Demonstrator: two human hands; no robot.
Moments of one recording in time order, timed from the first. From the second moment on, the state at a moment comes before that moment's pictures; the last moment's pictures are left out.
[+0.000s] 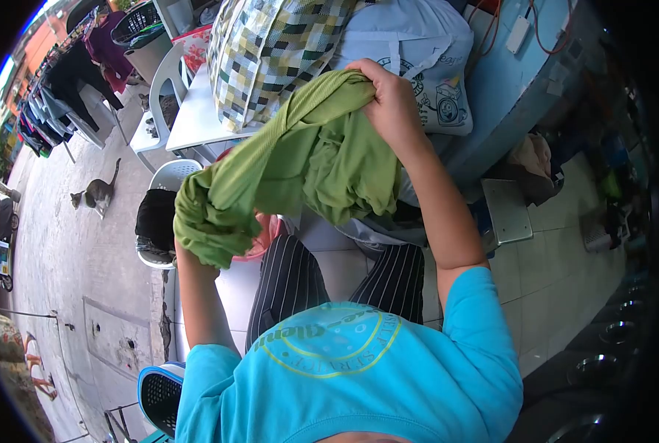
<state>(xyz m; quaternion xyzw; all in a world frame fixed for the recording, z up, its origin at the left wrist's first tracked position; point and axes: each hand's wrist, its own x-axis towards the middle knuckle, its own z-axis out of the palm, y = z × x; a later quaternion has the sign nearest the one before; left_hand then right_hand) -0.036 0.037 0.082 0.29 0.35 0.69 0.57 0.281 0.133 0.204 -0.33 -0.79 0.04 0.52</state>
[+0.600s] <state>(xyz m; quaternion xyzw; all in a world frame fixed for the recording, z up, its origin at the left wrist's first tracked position) 0.036 0.038 -0.010 0.57 0.51 0.59 0.27 0.190 0.088 0.159 -0.04 -0.35 0.84 0.40</state>
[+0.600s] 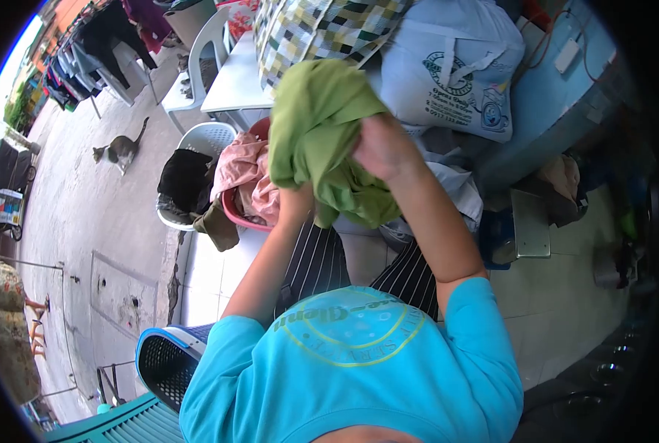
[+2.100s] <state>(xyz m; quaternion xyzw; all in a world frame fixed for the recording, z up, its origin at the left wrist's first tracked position) 0.060 0.004 -0.108 0.67 0.71 0.08 0.20 0.454 0.134 -0.189 -0.78 -0.59 0.20 -0.09</state>
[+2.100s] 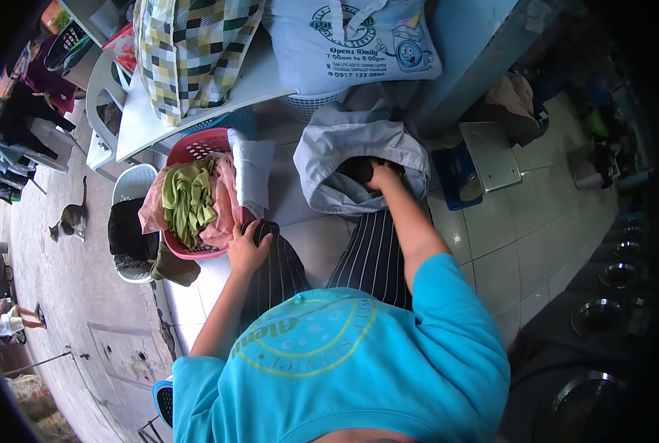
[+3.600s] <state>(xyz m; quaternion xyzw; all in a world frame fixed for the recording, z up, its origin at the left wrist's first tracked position) 0.060 0.004 -0.115 0.66 0.73 0.09 0.17 0.465 0.045 -0.119 -0.78 -0.61 0.05 0.14</state>
